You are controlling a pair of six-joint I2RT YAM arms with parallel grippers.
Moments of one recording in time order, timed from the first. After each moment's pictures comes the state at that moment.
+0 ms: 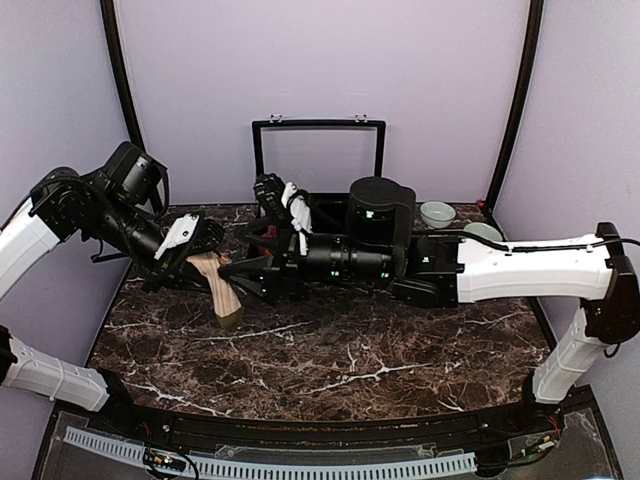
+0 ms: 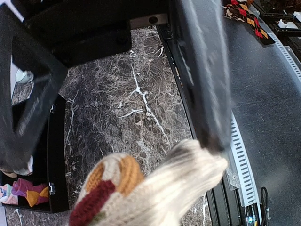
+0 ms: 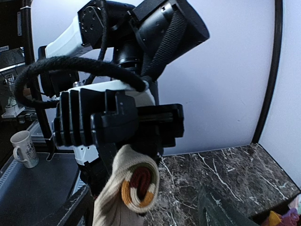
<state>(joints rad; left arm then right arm) -0.72 1.16 1.42 -1.21 0.61 0.86 1.24 1.62 1.33 0.29 -0.27 0.00</state>
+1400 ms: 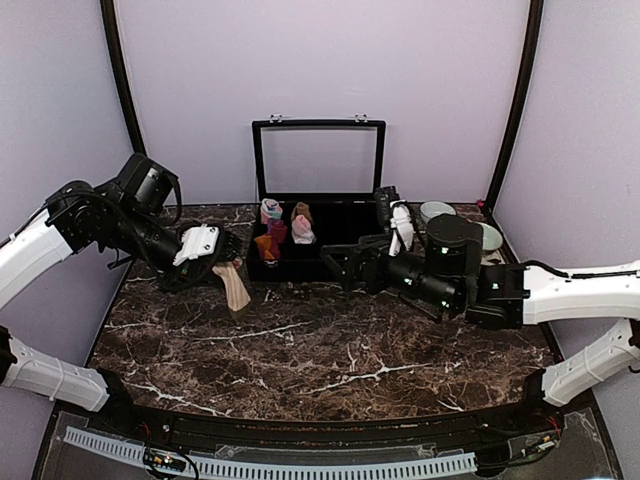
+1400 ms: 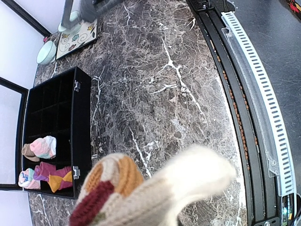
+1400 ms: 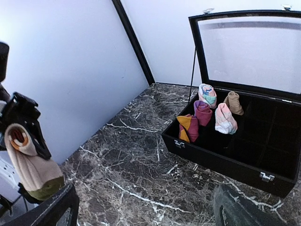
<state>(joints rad) -0.72 1.16 1.31 -1.05 0.43 0.90 1.16 1.31 0.92 0.19 0.26 0.39</state>
